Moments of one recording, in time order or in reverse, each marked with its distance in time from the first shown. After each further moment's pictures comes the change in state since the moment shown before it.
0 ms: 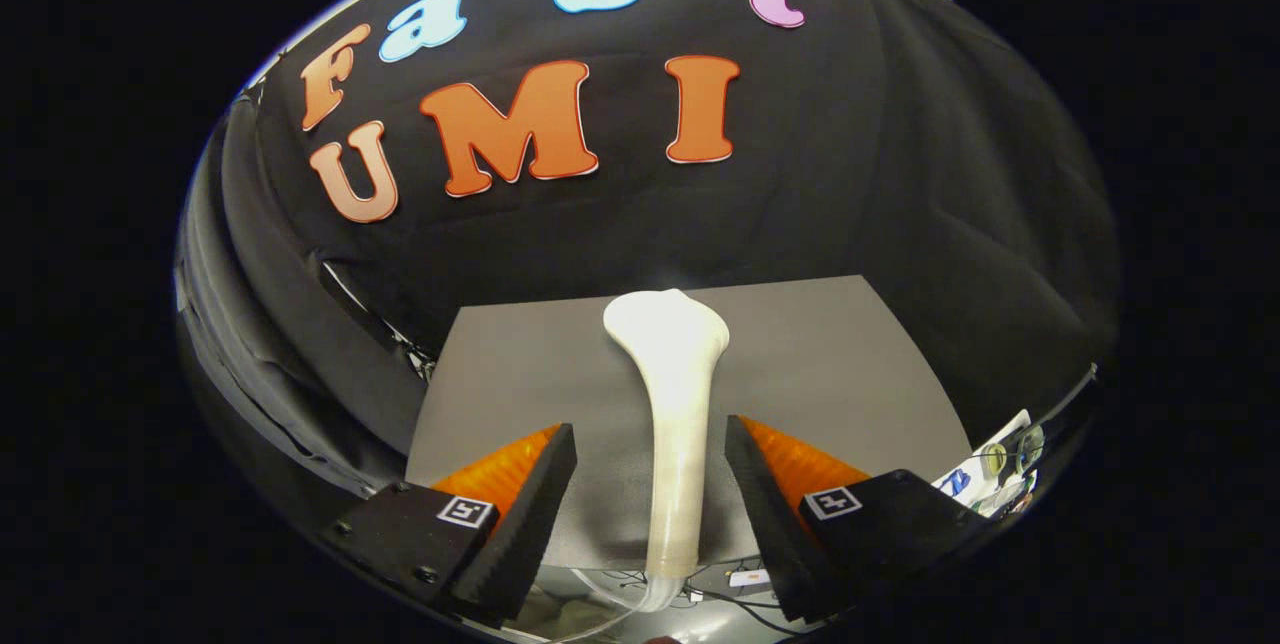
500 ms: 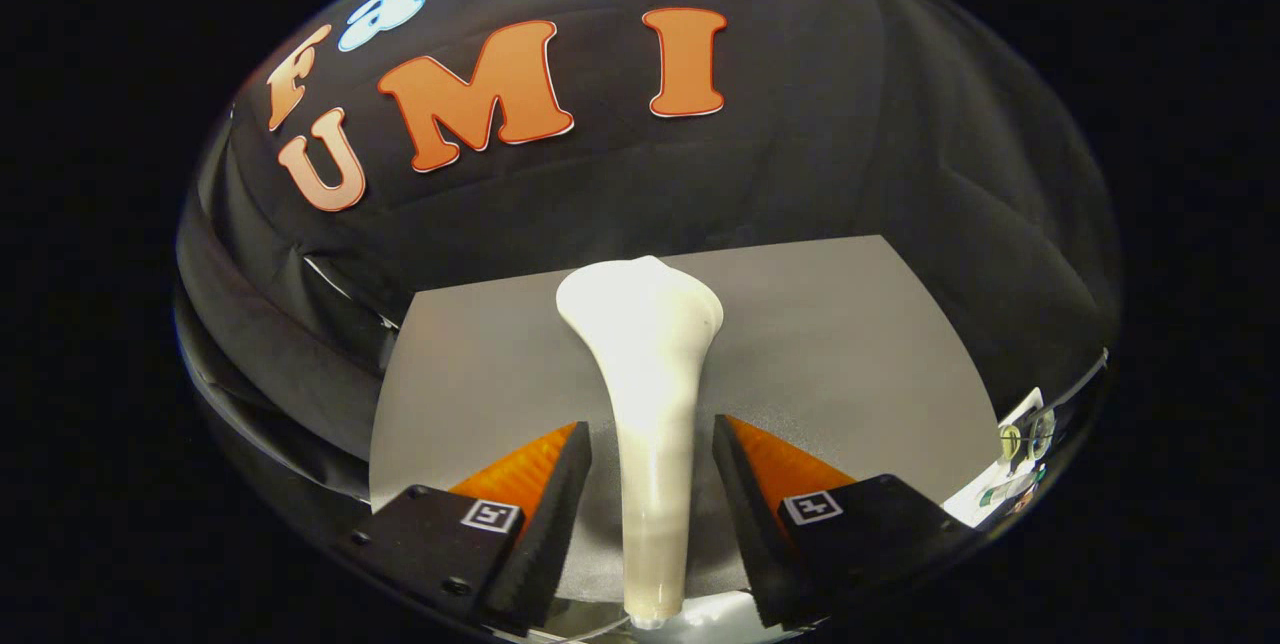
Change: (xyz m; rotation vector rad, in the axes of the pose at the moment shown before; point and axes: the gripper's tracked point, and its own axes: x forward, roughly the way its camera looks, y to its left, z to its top) arm 0.057 -0.019 -0.010 0.050 0.099 0.001
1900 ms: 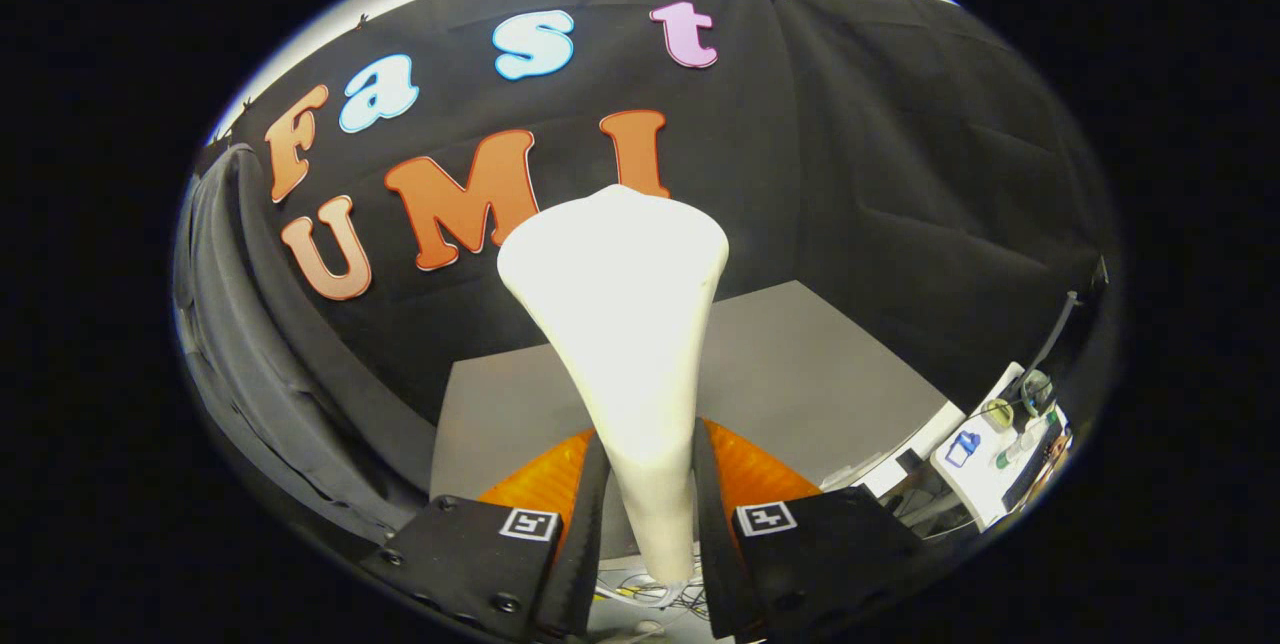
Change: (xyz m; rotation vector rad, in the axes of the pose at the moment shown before) arm -0.139 0.027 -0.022 0.140 -0.344 -0.080
